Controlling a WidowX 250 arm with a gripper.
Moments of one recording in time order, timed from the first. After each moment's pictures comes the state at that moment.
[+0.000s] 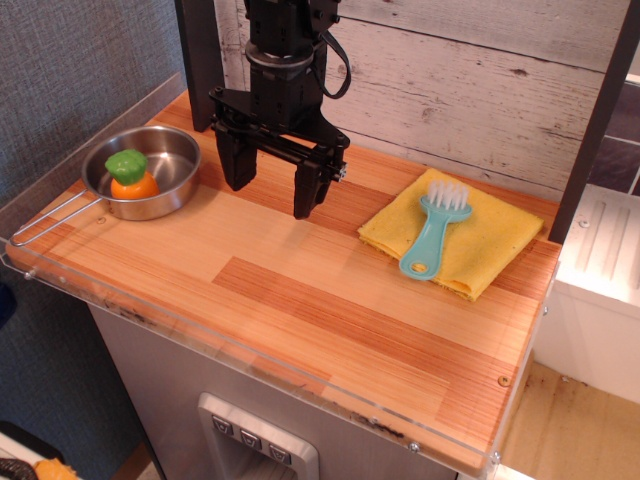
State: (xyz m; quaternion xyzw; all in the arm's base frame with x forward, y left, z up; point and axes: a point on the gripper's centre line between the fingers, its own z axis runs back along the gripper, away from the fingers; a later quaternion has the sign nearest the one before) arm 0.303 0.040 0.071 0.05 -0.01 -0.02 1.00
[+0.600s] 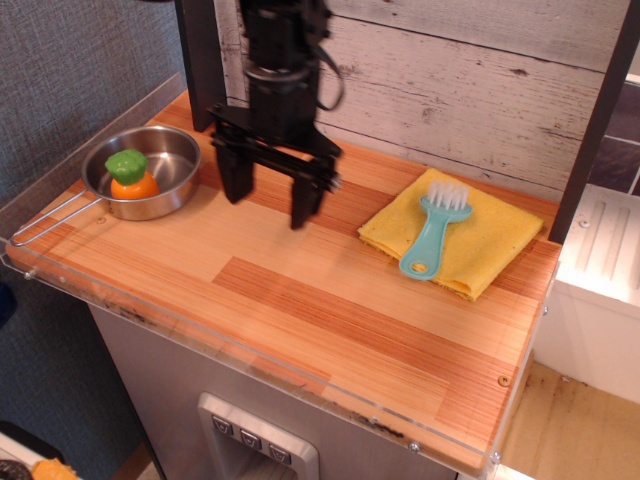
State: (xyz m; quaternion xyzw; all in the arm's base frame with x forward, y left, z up) arm 0.302 0.061 0.060 0.03 0.01 0.00 1.00
